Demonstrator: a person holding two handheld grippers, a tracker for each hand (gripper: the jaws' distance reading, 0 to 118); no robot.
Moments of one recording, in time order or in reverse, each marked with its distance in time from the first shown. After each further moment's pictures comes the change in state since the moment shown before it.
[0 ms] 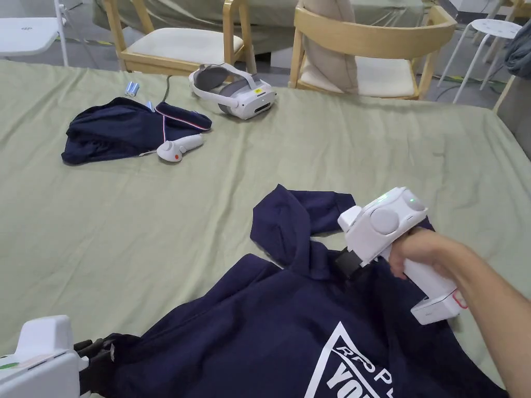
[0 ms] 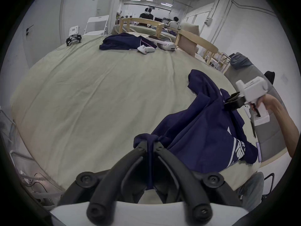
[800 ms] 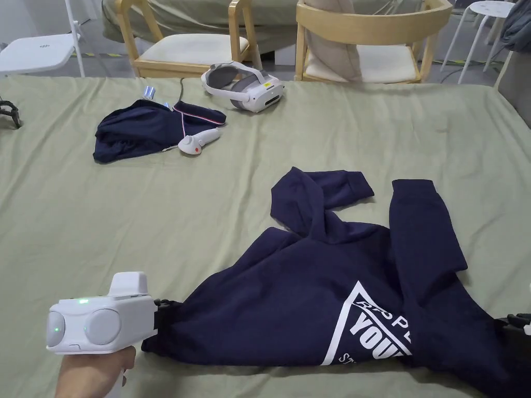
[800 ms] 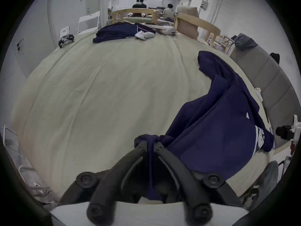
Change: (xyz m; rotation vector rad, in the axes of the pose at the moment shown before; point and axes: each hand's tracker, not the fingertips) left arm -0.013 0.000 -0.057 -0.089 0.084 -0.111; right arm -0.031 -0.313 0.137 0.285 -0.108 -0.544
